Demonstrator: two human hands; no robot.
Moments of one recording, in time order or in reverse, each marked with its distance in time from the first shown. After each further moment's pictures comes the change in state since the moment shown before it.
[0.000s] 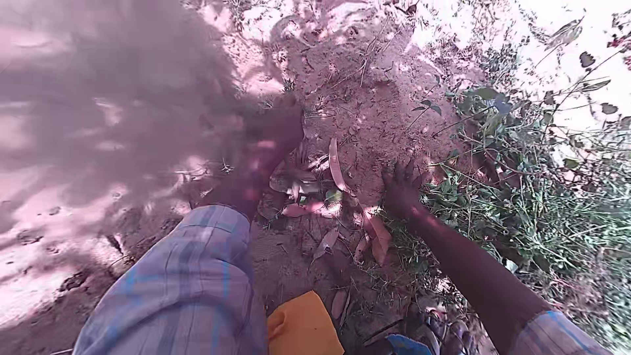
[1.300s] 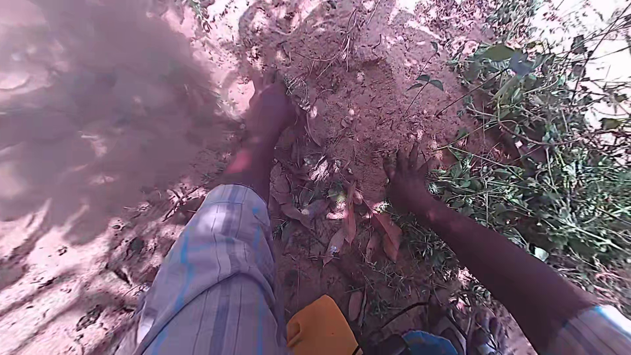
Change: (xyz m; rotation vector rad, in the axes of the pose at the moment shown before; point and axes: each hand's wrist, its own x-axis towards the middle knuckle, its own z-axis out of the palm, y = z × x) left_hand 0.073 -0.006 0.019 -0.002 0.118 -0.044; right_hand 0.006 0.004 0.009 0.005 0.031 -0.020
